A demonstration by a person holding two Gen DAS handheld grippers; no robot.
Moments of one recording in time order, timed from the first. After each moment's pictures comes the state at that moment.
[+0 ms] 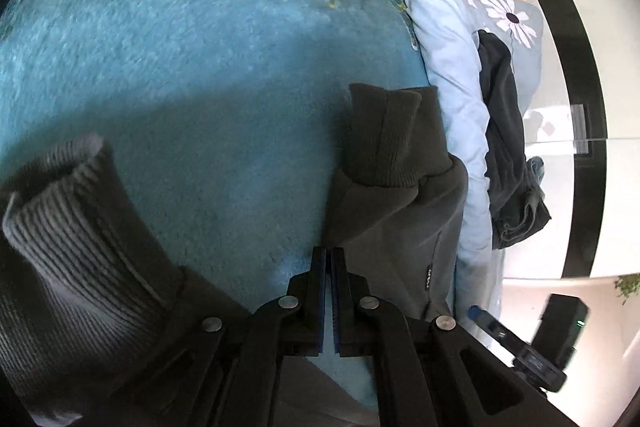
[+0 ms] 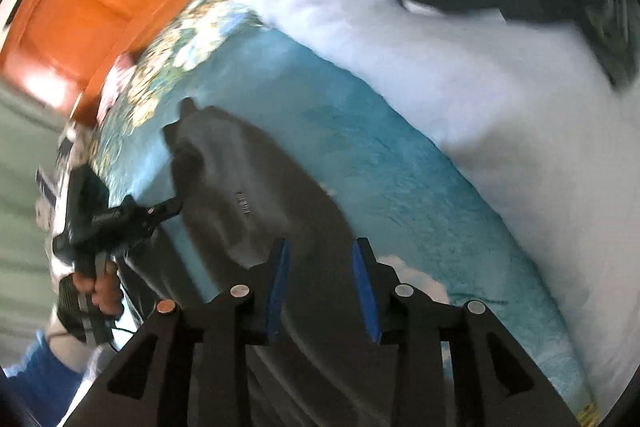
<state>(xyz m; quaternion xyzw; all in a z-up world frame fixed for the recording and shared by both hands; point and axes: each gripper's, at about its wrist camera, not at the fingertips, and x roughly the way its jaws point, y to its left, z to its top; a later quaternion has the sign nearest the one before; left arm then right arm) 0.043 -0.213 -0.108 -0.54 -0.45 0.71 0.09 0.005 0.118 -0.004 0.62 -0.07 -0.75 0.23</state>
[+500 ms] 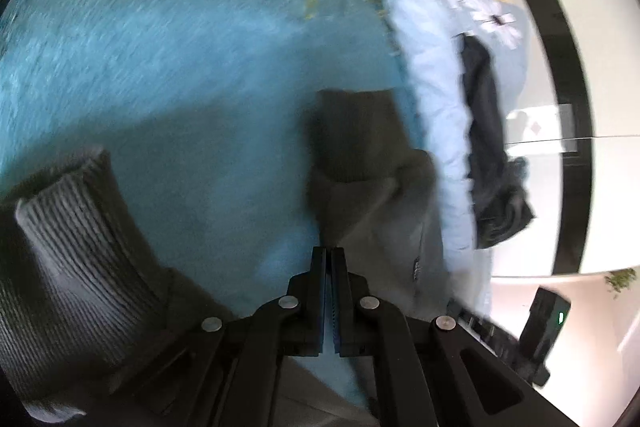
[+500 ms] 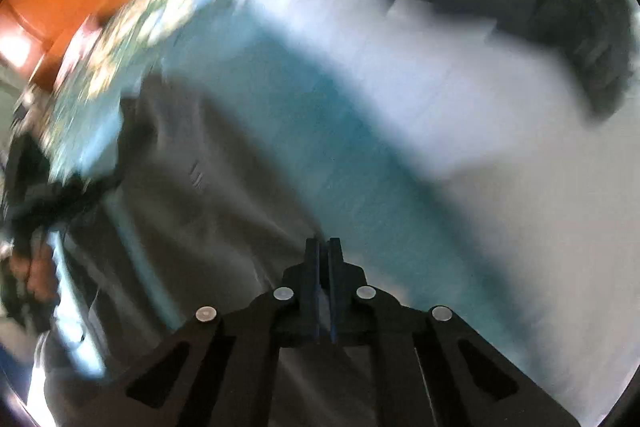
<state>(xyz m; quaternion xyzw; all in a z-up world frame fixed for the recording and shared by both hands) 0.046 -0.216 -0.094 -0.51 -0.46 0.72 0.12 -0.005 0.116 0.010 0.60 0.04 -0.78 0.17</state>
